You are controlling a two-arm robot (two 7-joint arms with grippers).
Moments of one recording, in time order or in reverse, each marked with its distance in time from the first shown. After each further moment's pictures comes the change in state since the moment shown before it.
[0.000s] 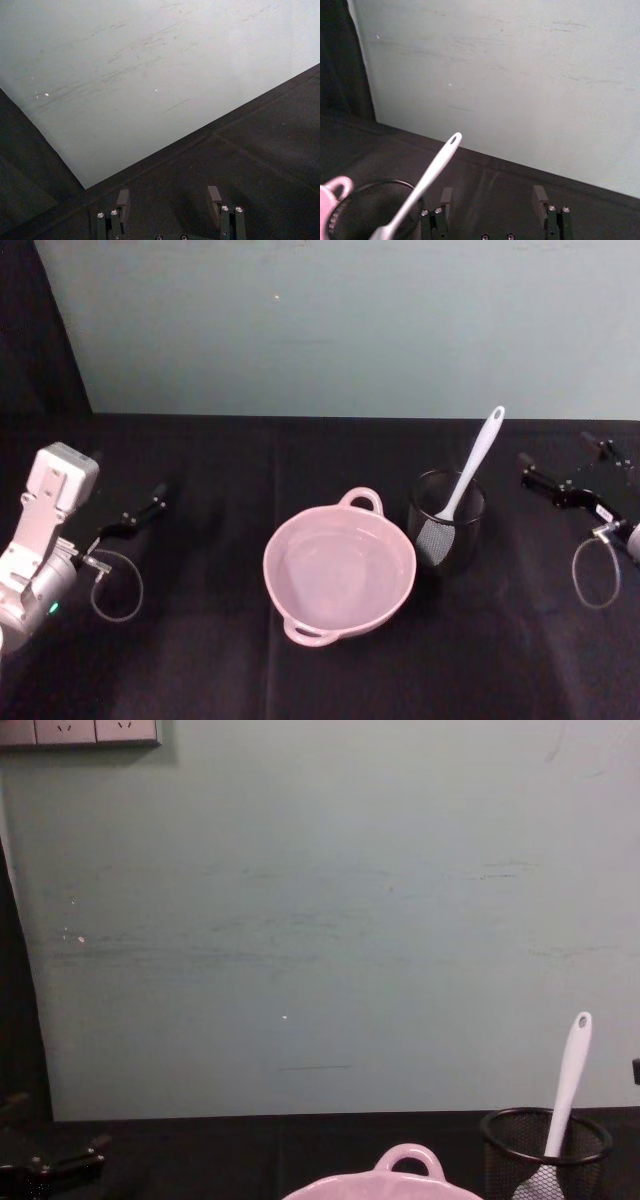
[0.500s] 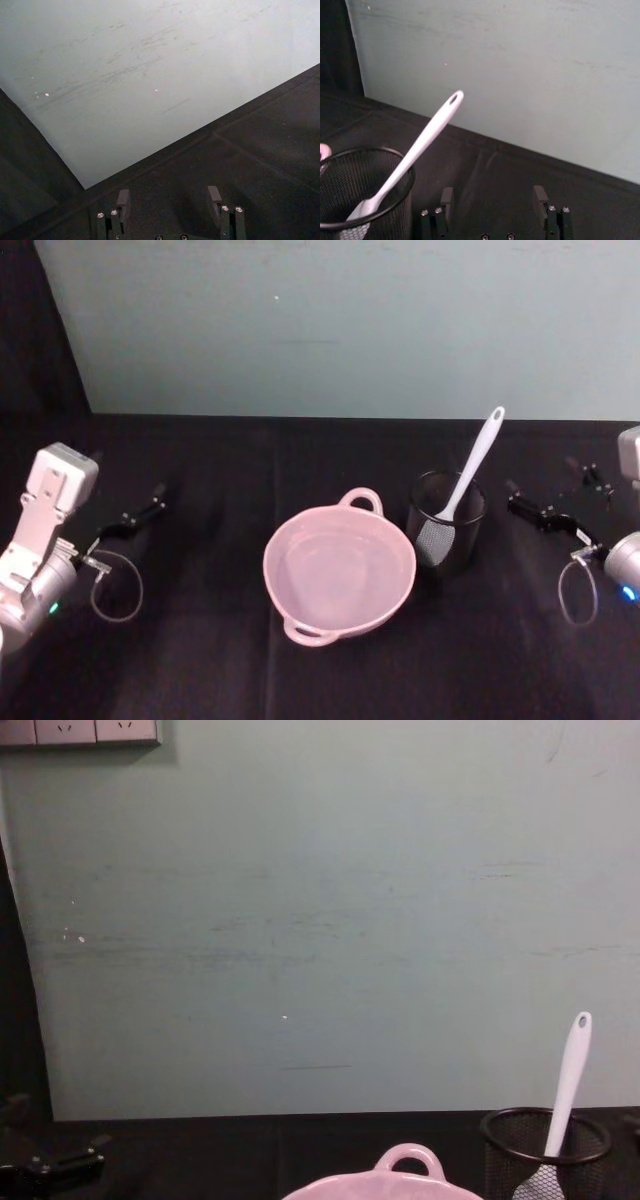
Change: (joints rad) left arm 0.000 0.000 0.000 0.000 0.000 0.000 0.000; right arm 0.033 -0.067 -0.037 0.137 -0.119 -0.063 -0.007
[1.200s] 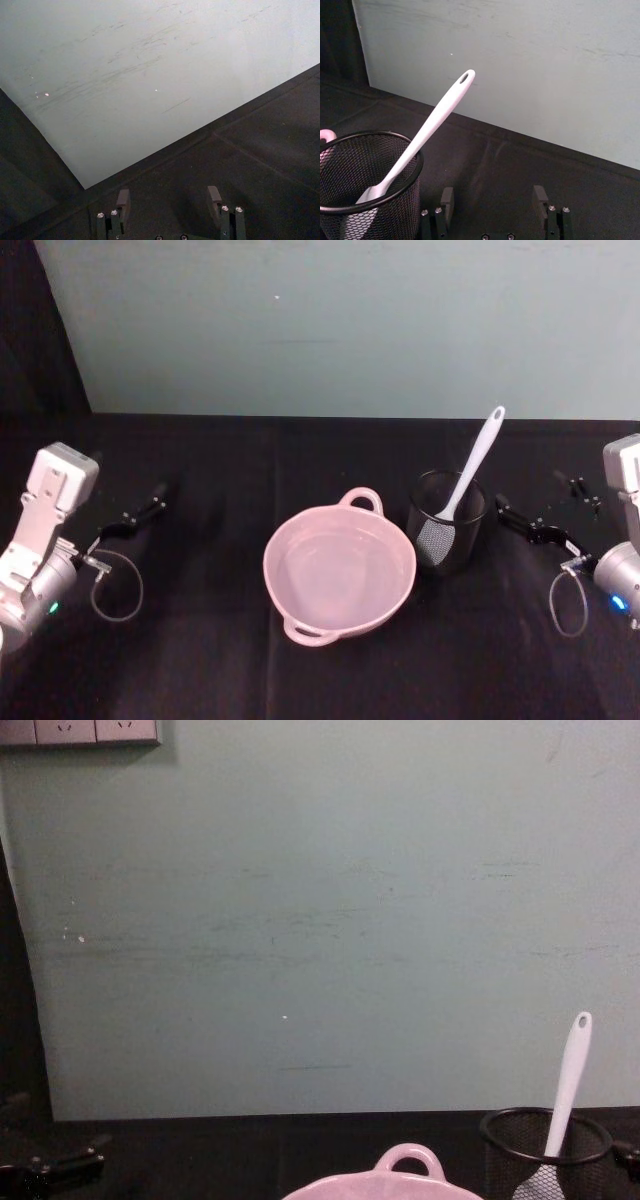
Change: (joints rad) left arm 0.000 0.000 0.000 0.000 0.000 0.000 0.000; right arm 0.005 -0.032 -0.001 0.045 -0.023 -0.001 0.029
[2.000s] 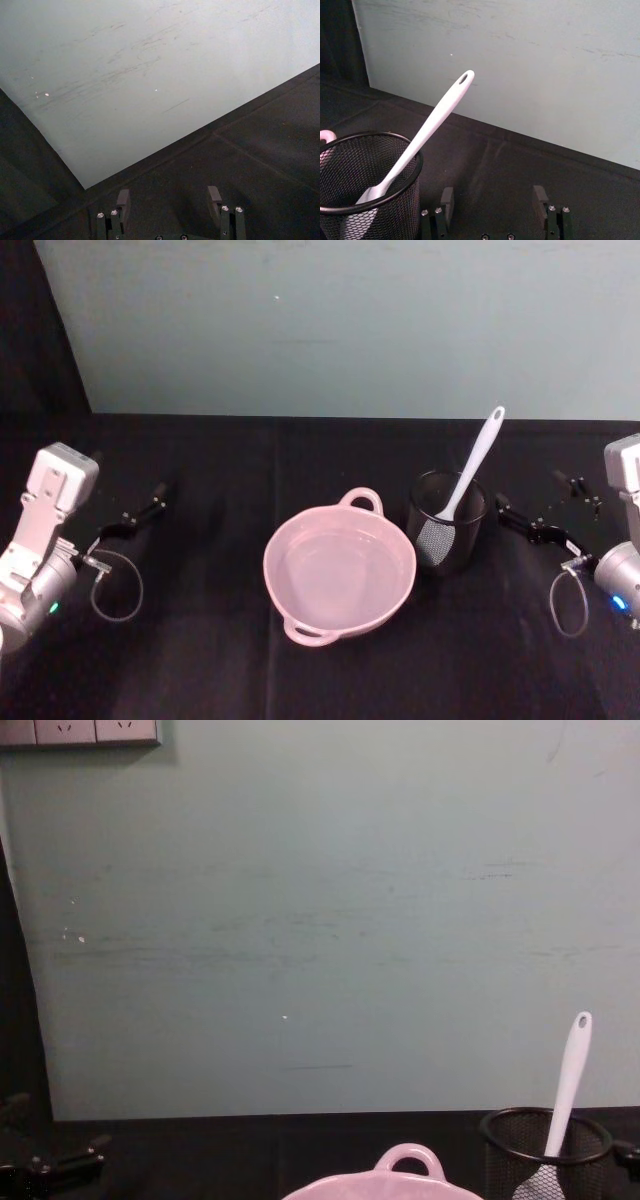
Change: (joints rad) left arm 0.000 0.000 0.000 0.000 0.000 0.000 0.000; right arm 0.000 0.001 0.000 0.000 0.004 -0.001 0.001
